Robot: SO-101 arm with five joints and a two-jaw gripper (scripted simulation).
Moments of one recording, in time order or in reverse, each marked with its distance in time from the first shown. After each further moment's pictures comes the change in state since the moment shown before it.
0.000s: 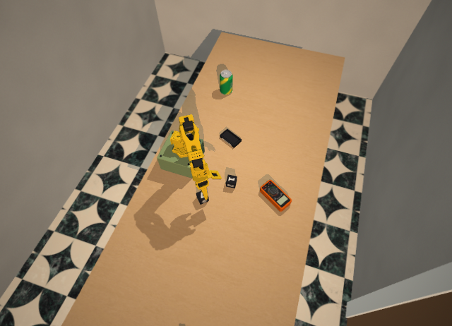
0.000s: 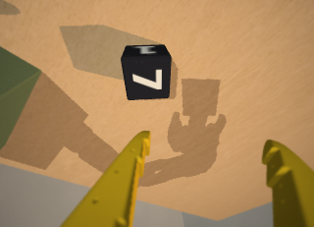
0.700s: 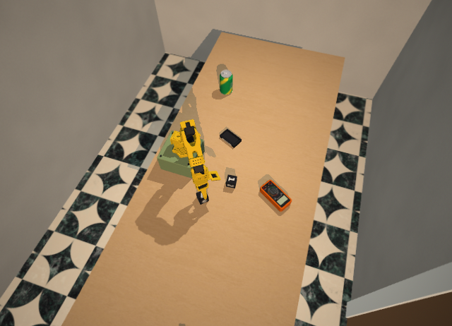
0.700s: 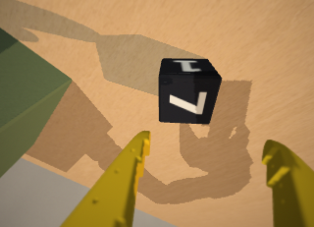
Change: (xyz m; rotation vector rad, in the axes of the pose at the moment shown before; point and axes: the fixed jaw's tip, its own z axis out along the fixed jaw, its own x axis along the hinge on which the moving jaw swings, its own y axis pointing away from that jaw) arm -0.003 0.024 0.025 -0.169 -0.024 0.000
